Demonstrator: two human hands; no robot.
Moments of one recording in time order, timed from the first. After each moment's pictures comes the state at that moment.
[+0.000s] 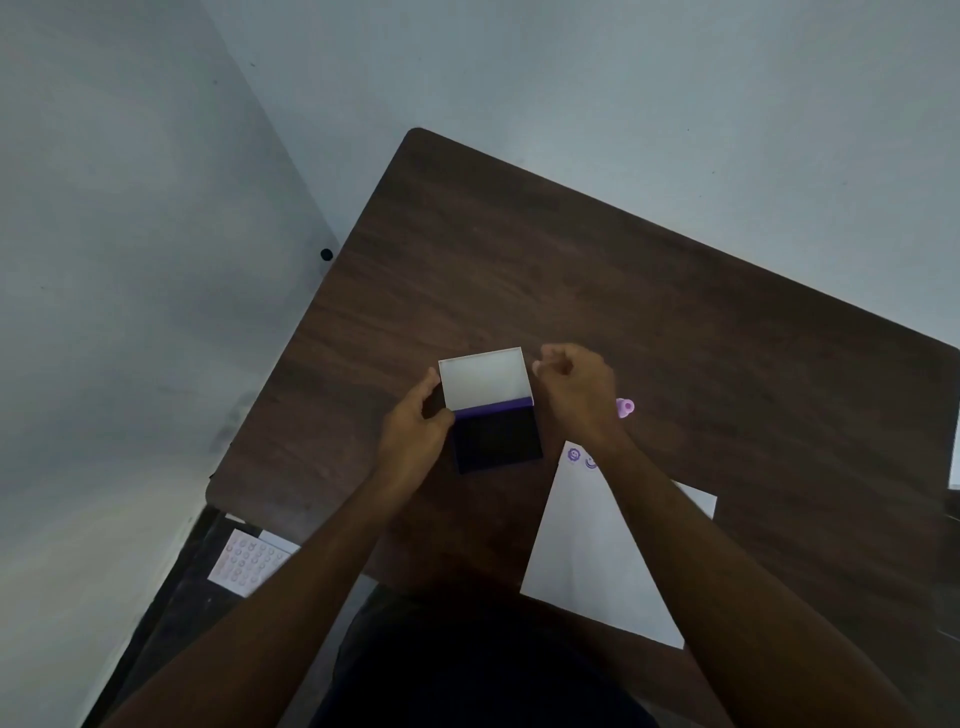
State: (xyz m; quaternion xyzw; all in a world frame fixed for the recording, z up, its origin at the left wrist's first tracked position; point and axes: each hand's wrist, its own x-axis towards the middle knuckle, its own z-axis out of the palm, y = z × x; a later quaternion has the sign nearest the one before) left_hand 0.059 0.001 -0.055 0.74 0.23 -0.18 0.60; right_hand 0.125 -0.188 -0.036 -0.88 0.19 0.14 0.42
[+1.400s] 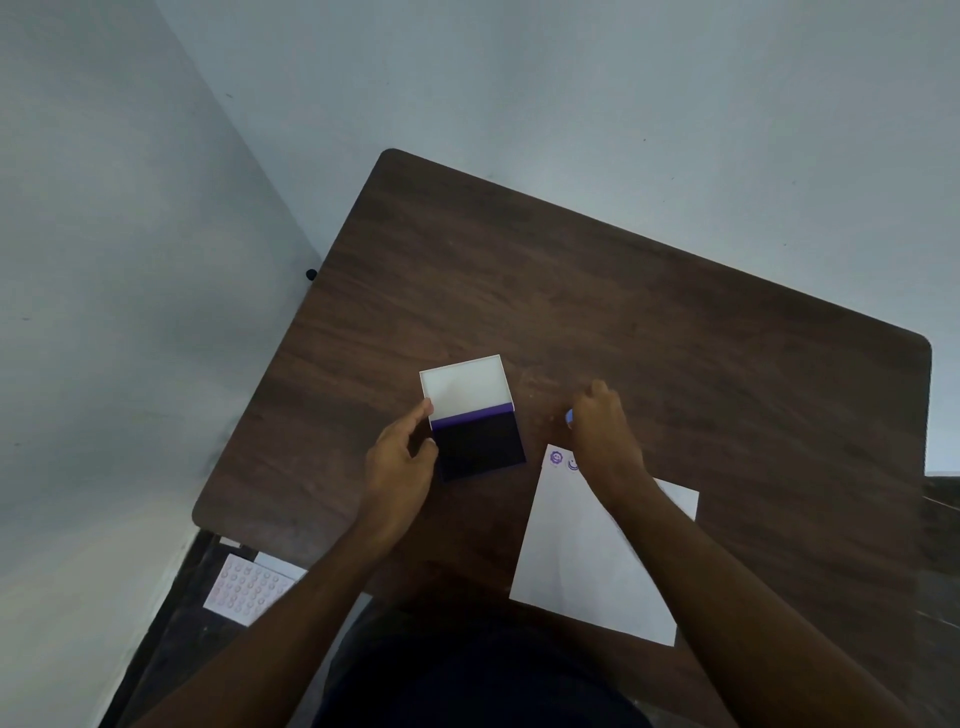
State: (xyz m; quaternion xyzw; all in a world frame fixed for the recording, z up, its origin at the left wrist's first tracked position) left_hand 0.027 -0.002 -0.067 0.78 0.20 -0.15 0.57; right_hand 0.094 -0.242 -0.046 -0.96 0.05 0.24 0.13
